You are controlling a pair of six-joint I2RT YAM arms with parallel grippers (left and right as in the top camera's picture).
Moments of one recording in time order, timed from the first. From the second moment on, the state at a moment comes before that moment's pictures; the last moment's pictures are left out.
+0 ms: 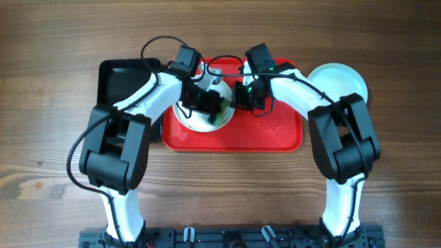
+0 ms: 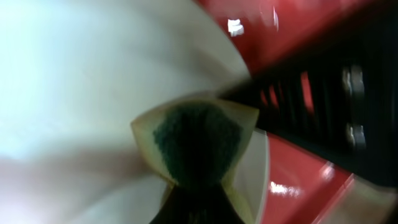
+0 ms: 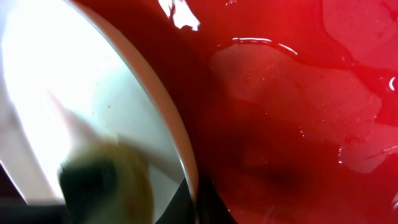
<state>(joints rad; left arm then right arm) -0.35 2.04 1.35 -0.63 0.50 0.00 0.39 2.13 1.41 -0.58 -0.44 0.49</state>
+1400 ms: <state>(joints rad) -0.35 2.04 1.35 -0.65 0.48 -0.05 0.40 2.13 1.41 -0.58 -0.45 0.48</state>
